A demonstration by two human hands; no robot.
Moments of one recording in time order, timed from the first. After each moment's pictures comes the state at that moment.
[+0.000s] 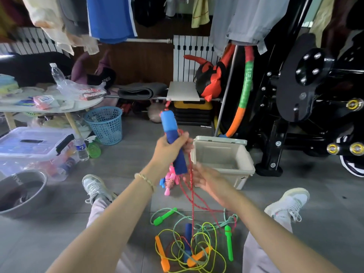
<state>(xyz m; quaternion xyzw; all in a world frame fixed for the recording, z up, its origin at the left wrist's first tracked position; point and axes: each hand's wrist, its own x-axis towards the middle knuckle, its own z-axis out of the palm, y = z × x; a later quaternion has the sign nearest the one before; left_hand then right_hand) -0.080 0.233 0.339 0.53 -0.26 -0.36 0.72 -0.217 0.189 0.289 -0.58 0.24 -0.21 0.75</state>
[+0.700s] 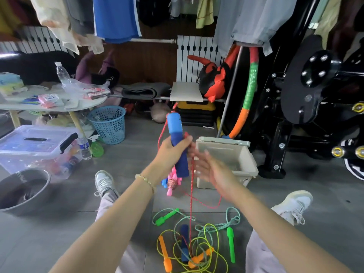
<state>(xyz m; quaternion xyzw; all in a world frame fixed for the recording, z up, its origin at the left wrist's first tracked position) -0.069 0.238 0.334 0.54 -0.30 -0.38 0.68 -0.201 0.183 0.309 -0.57 0.26 -0.26 0.73</state>
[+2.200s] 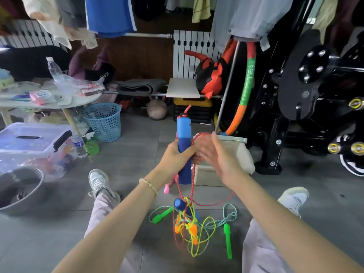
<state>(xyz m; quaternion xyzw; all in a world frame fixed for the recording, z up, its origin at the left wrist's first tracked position) -0.089 0.234 0.326 0.57 -0.37 -0.37 0.63 -0.198 0.154 0.322 -0.57 0.27 -0.32 0.71</state>
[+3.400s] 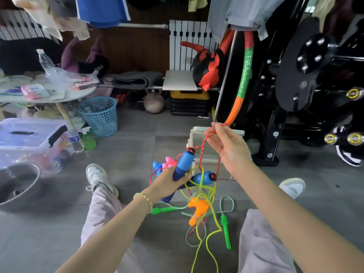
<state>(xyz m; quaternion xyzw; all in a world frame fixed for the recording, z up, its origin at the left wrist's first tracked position) -0.080 0.249 0.232 0.71 -0.48 -0.33 0.41 -0.217 0.152 0.333 -0.48 0.25 -0.44 0.72</state>
